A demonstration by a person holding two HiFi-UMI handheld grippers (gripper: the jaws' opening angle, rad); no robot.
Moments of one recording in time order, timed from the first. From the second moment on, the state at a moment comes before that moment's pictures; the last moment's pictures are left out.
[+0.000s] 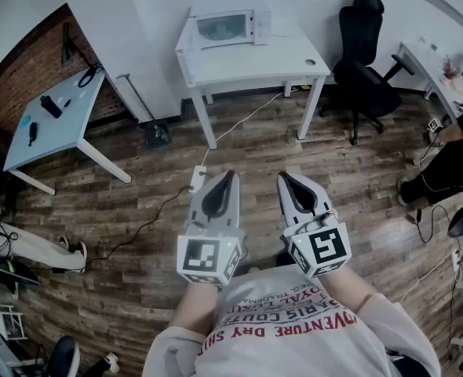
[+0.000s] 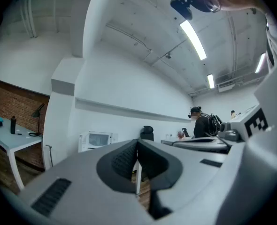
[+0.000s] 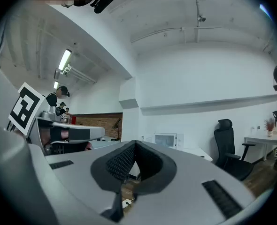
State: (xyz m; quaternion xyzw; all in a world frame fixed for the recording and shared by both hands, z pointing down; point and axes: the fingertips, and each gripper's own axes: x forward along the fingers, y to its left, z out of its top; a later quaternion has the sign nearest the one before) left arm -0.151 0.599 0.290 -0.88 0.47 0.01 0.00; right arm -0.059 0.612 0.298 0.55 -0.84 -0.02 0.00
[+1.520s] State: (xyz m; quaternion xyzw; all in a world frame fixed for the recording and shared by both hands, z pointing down) left arm -0.067 0.371 0.340 -0.84 0.53 -0.01 -0.08; right arm 0.052 0.358 0.324 0.48 -0.88 0.03 0.03
